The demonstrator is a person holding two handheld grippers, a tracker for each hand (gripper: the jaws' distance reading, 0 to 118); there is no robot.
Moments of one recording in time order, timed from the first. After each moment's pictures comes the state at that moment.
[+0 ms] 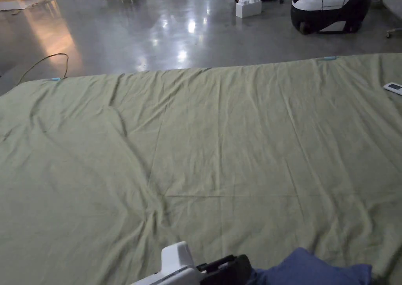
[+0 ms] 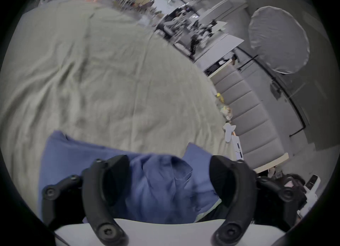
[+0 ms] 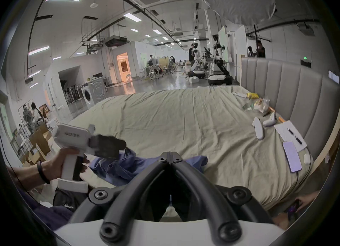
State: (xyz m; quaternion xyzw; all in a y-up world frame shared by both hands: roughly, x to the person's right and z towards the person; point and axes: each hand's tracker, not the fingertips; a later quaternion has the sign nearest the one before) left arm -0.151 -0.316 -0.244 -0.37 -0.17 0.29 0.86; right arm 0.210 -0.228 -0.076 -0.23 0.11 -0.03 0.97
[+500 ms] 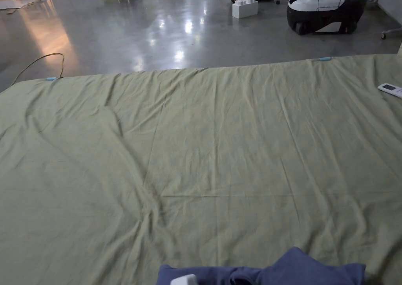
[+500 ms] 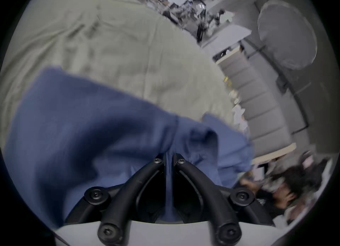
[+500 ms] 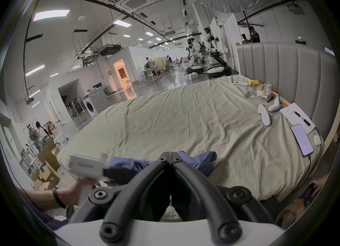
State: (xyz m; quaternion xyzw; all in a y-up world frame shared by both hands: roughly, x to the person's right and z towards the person) left arm -0.117 -0.389 -0.227 -0.48 -0.17 0.27 0.82; right arm 0.211 -0.232 -0.084 -0.23 0.11 -0.10 0.96
